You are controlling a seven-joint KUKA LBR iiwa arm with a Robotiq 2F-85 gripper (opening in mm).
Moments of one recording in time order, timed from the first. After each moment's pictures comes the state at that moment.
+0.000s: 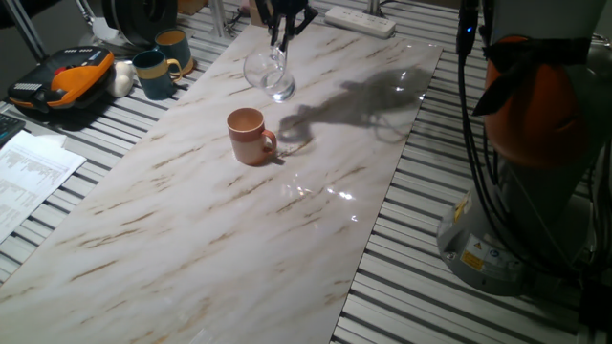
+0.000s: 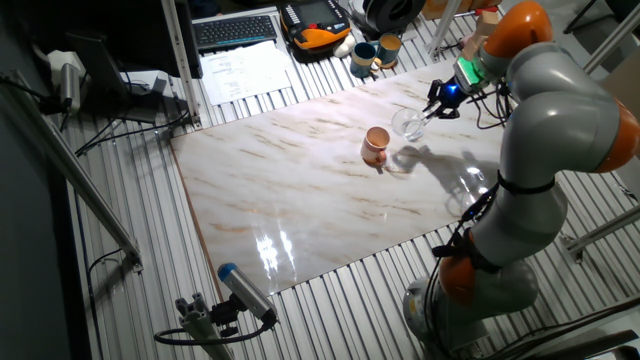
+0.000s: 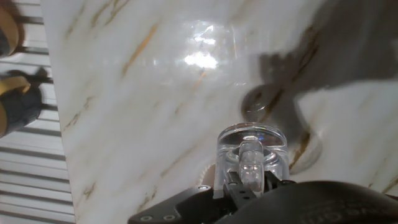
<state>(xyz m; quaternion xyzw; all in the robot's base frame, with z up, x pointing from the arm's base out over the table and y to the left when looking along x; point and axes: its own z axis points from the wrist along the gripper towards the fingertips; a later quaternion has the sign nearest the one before) 0.538 -0.146 0.226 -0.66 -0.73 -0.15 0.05</state>
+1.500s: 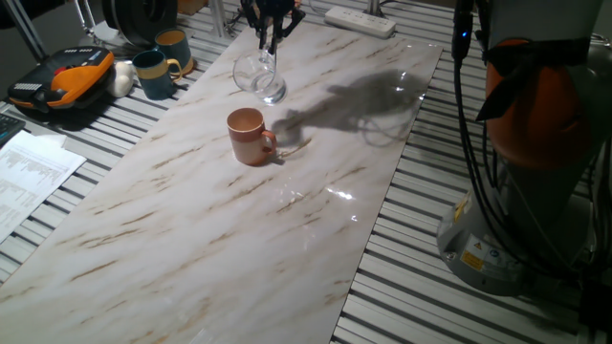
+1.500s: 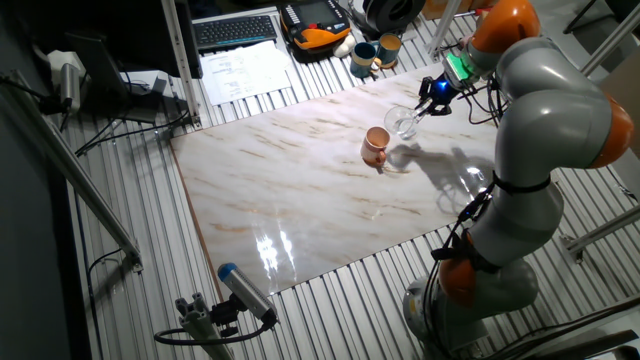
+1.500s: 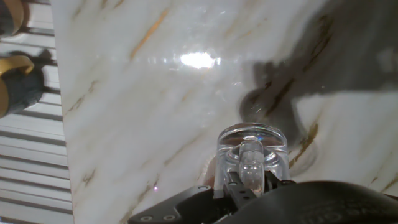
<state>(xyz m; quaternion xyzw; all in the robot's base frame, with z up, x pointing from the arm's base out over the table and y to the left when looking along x) 0.546 -0.130 0.230 -0.64 -0.75 -0.15 0.06</state>
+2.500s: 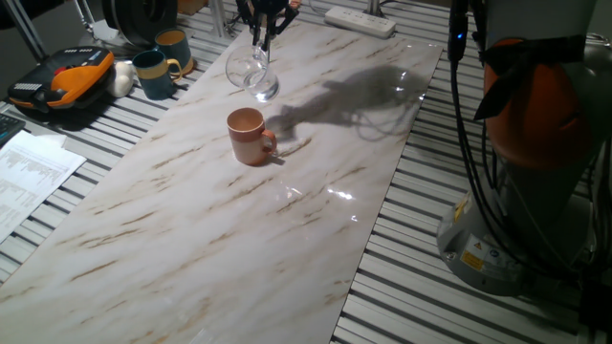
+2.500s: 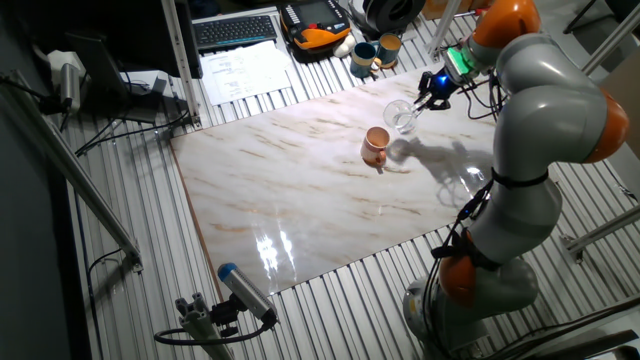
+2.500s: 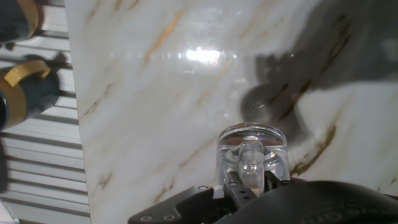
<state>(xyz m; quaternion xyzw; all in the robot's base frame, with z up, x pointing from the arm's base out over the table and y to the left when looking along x) 0.568 -0.139 0.229 -0.65 -0.74 -0.16 0.05</state>
